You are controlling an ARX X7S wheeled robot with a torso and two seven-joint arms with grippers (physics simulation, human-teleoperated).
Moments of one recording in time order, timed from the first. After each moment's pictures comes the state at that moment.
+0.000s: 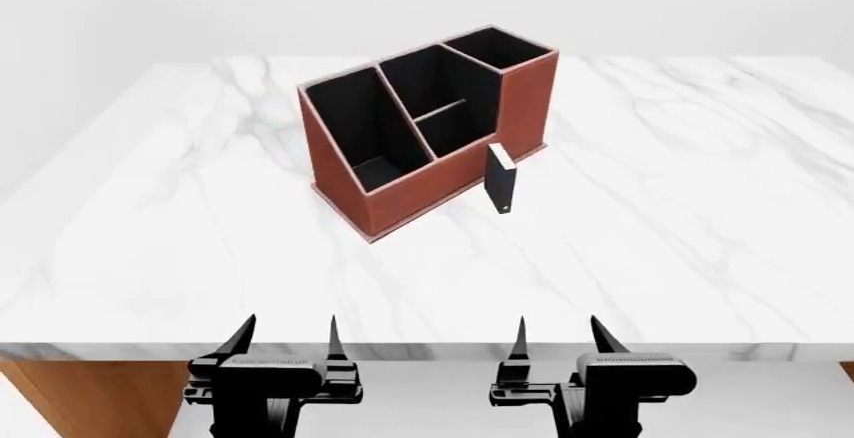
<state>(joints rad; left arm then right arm) 0.00 -0.10 0.12 -0.01 -0.10 0.02 -0.11 0.01 0.10 -0.13 0.00 0.10 0.00 0.12</state>
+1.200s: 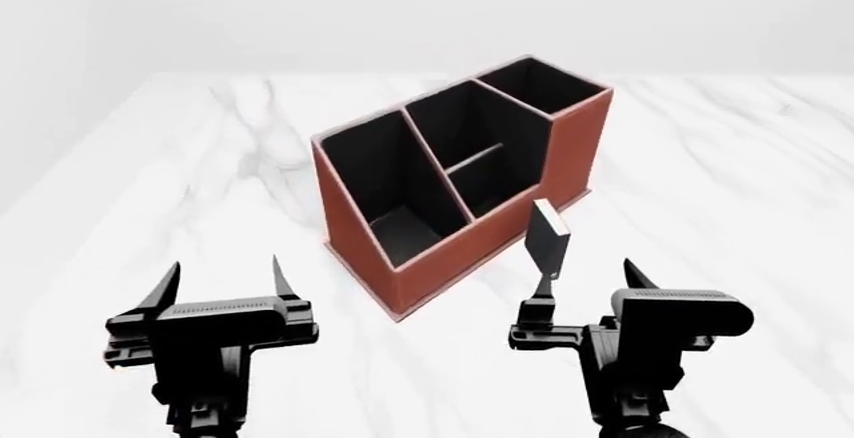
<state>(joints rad) -0.06 -0.18 0.10 0.34 -0.04 -0.27 -0.31 0.10 0.18 -0.12 -0.42 0.19 0.44 0.23</state>
